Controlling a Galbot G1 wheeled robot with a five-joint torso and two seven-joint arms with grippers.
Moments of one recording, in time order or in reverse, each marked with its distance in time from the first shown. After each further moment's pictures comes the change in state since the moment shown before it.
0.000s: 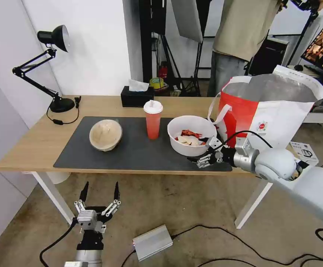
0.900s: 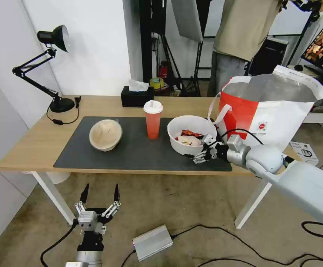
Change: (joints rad) left arm -0.013 0.003 -0.006 0.033 -0.005 -0.005 0.000; right arm 0.075 0.095 -0.074 -0.132 -0.038 0.007 0.013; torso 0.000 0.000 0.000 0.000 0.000
